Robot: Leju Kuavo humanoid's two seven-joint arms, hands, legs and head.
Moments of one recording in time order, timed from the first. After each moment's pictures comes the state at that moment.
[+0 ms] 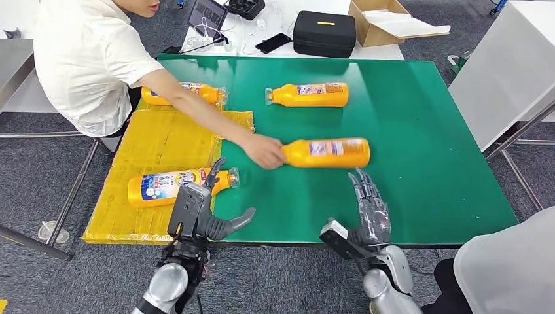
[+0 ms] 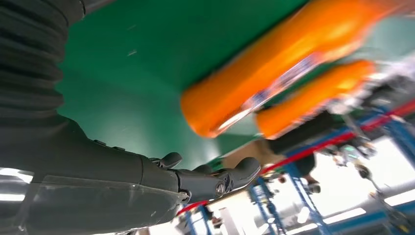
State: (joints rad) left arm -0.13 -0.17 -0.56 -1.28 -0.11 0.20 -0.30; right arm -0.10 -0.04 0.18 -1.12 0.84 -0.56 -0.39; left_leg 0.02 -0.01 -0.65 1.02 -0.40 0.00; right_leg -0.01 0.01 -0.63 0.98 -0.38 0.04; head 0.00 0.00
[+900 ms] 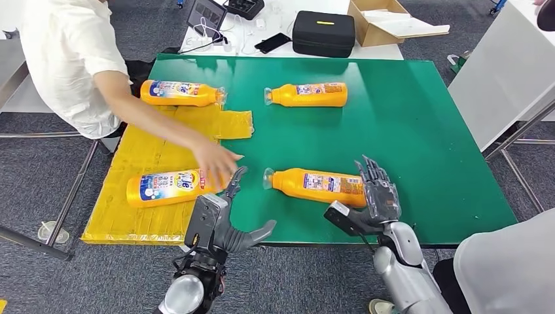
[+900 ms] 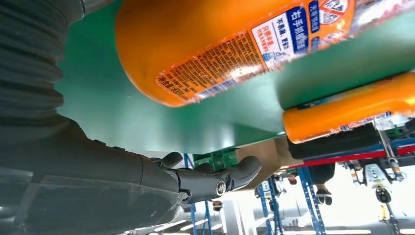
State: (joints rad) left arm -0.12 -0.19 -0.66 -1.28 -0.05 0.21 -0.32; right arm -0.28 -0.12 0.19 -0.92 0.98 -0.54 -0.27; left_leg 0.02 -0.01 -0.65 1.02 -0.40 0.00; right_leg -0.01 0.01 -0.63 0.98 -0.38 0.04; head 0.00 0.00
